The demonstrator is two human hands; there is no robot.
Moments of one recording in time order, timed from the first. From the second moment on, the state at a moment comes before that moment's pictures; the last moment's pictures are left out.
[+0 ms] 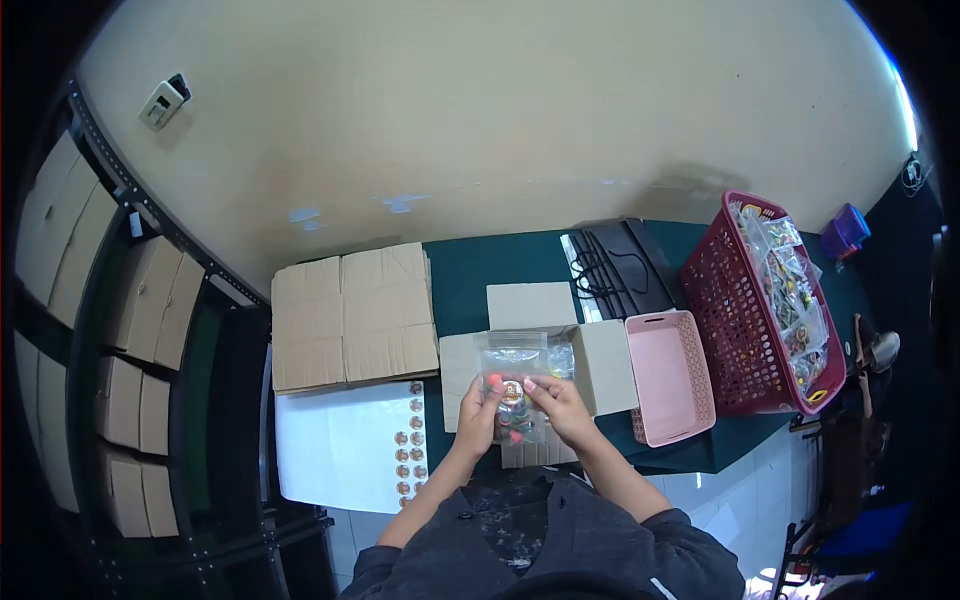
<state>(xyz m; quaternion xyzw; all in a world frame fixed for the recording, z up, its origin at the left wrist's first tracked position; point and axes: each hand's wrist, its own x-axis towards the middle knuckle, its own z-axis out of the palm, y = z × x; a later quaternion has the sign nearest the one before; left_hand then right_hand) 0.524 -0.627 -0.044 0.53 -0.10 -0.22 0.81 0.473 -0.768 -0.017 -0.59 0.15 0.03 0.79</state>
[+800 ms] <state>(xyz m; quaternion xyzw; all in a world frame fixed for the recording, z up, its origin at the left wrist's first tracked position) 0.503 -0.636 -0.028 0.60 -0.17 -0.16 0.76 0.455 -0.770 -0.005 -0.63 0.03 -0.02 0.77</state>
